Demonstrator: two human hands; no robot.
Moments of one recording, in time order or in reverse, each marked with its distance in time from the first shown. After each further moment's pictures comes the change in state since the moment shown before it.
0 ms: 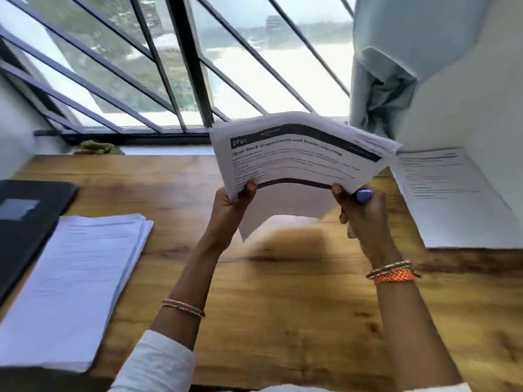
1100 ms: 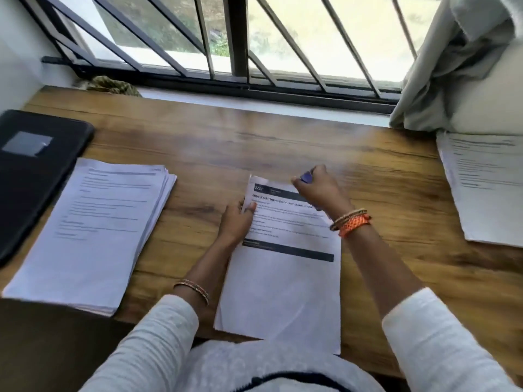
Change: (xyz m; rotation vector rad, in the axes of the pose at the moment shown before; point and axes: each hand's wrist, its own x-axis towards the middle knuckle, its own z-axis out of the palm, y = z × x) left_hand -0.043 -0.119 -0.072 0.391 0.240 -0.567; right_hand 0.015 0.035 0.125 -0.775 -0.512 0.262
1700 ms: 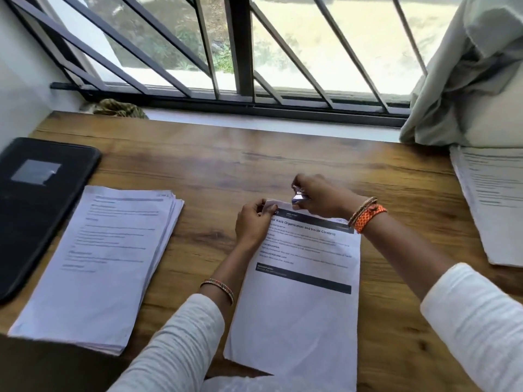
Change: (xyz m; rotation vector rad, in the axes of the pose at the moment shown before) left_hand 0.046 0.018 0.015 0.069 0.040 0.157; right_hand 0.052 -0.014 -0.014 -0.467 -0.172 -0.448
